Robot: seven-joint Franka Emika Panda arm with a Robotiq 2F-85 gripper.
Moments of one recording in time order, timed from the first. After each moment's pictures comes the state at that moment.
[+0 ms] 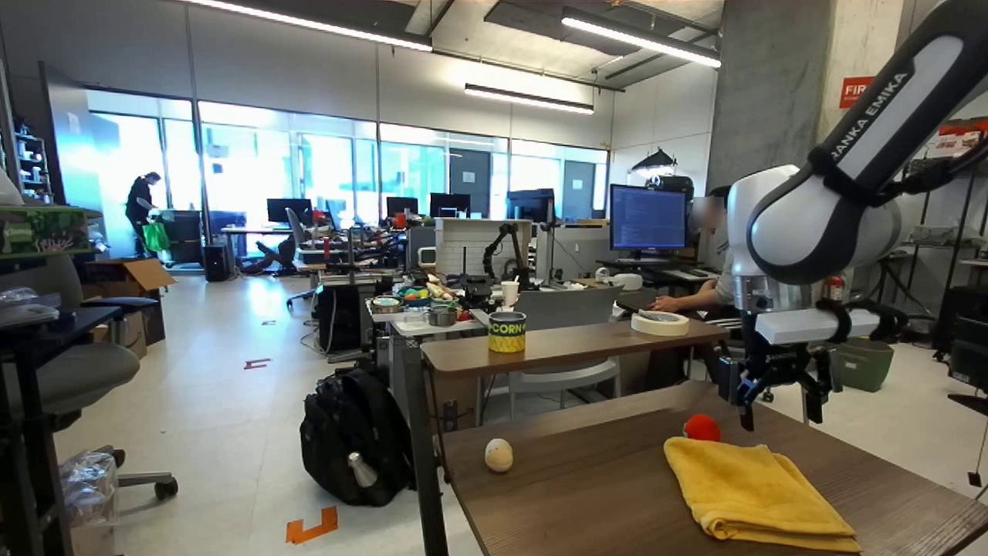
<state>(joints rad) 0.07 0.69 -0.11 -1.89 -0.12 2.44 0.50</state>
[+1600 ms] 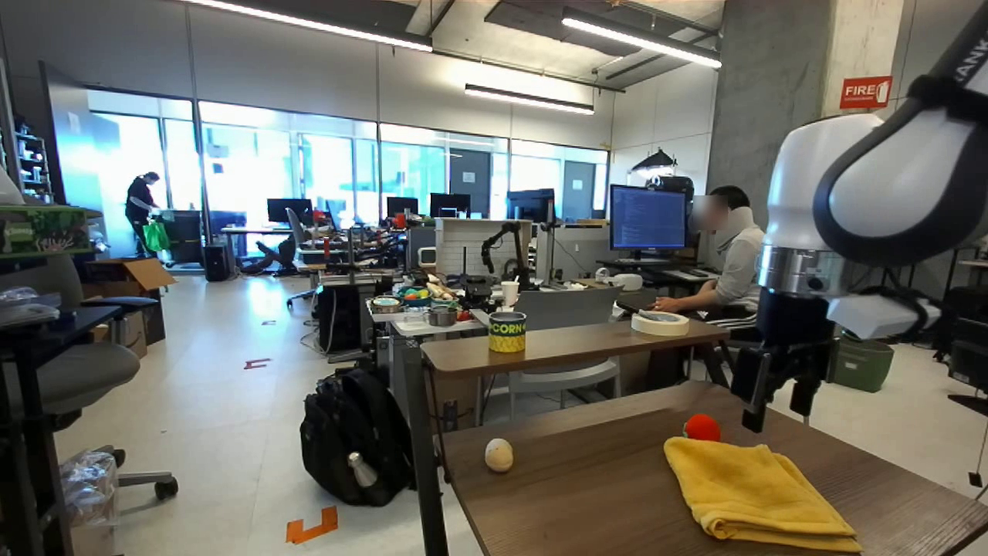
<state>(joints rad) 0.07 0.48 -0.01 -2.20 -0.12 2.72 0.13</state>
